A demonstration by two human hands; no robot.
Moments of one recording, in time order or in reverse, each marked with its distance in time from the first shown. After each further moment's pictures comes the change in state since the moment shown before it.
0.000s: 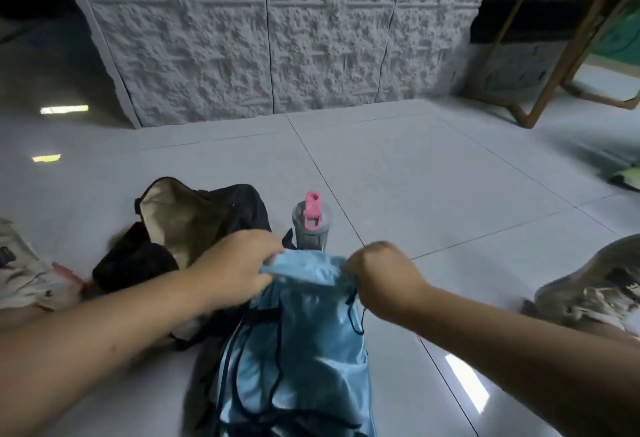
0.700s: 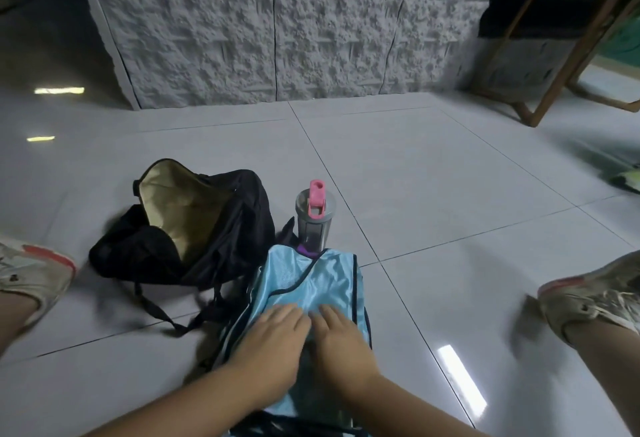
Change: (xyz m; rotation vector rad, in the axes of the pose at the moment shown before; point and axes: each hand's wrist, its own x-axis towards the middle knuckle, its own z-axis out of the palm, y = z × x) left_hand -0.072 0.050 0.144 0.274 -0.184 -0.061; right_hand -0.036 -0.080 0.142 0.184 0.057 0.114
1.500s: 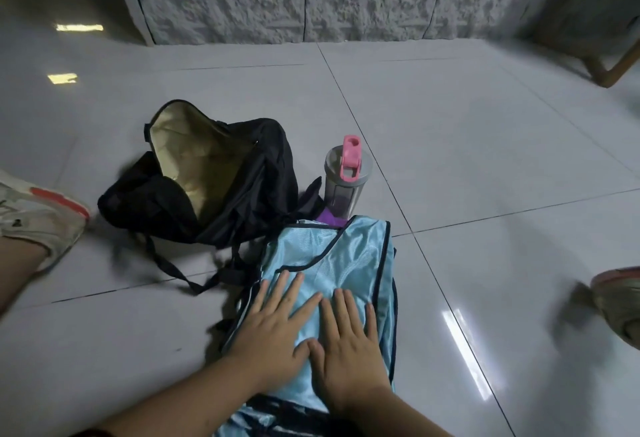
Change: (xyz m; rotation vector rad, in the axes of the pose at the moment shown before) left_hand -0.018 -0.030 0.097 -0.043 -0.008 -0.127; right_hand -0.026 -0.002 0.092 -0.095 -0.141 0.093
